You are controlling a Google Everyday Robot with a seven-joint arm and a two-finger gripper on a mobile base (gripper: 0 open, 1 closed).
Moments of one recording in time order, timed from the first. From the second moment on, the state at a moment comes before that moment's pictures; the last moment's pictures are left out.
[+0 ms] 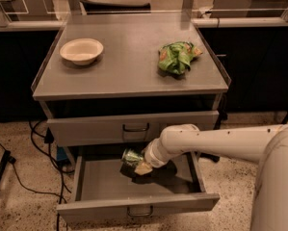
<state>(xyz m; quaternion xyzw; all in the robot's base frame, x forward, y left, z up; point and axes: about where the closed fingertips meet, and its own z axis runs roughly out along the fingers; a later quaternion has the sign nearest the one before) 0.565 0.000 0.488 -0.57 0.77 0.14 0.23</state>
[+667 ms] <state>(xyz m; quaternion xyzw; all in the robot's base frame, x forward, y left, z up) 0.560 -0.001 0.494 -0.59 0.76 0.15 0.24</state>
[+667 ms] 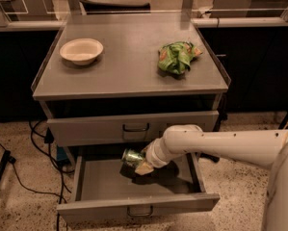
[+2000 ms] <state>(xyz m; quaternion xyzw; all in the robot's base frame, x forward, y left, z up) 0.520 -0.040 0.637 -0.65 0.70 0.15 0.25</state>
